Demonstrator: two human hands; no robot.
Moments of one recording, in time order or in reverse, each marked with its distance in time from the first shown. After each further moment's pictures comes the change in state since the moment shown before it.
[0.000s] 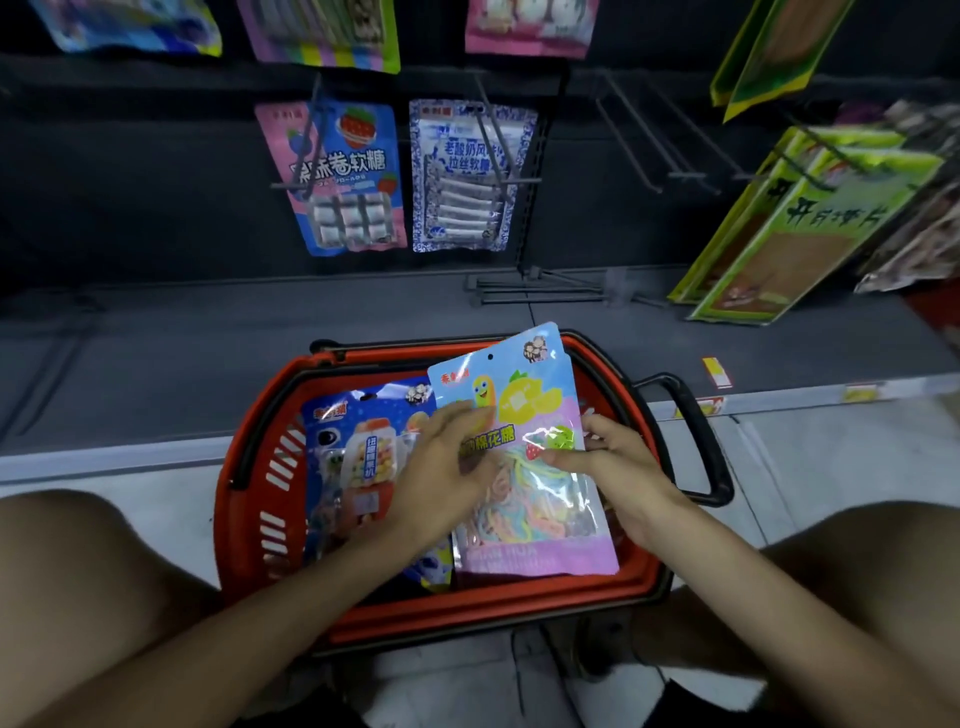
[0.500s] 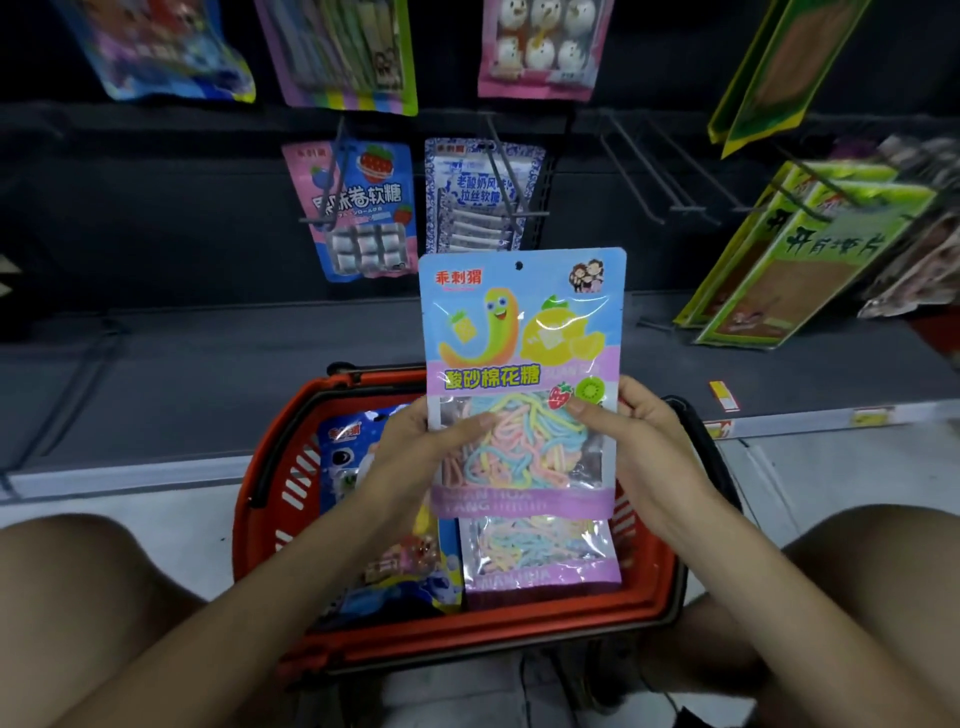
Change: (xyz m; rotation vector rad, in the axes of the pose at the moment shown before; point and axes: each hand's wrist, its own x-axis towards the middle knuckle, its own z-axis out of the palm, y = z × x) left_hand 0.011 0.039 -0.049 -0.801 0.052 -0.255; right_hand -0.007 -0.044 0.004 0.278 -0.029 -0.284
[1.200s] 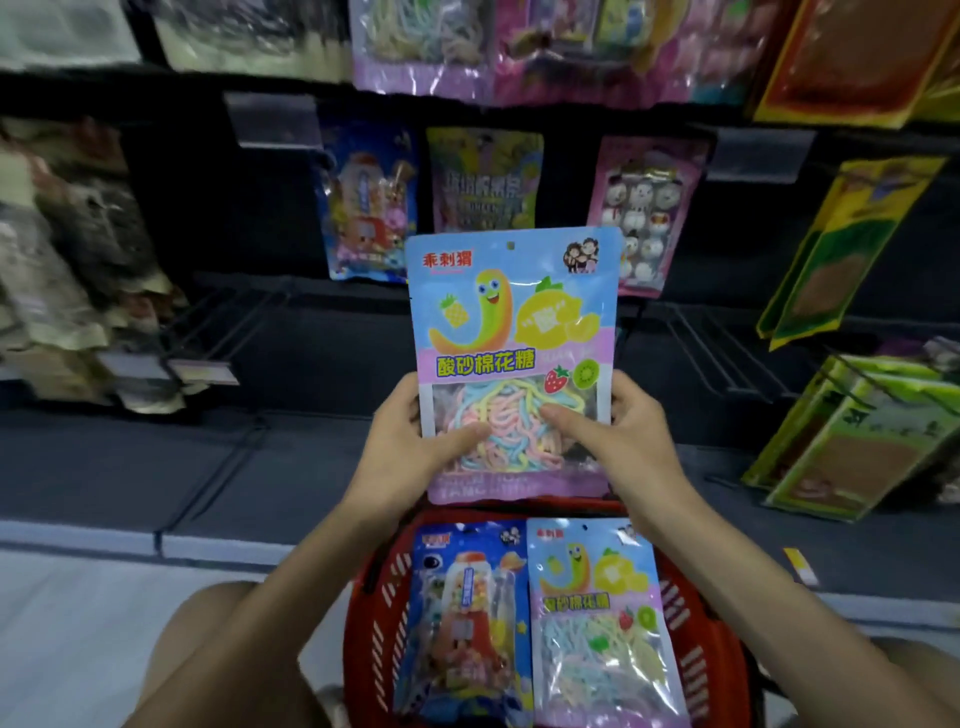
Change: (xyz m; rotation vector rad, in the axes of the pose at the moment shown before) left_hand -0.069 0.163 -0.061 0.257 0.182 0.510; right_hand -0.016 -0.119 0.138 -0.306 -0.181 -0.409
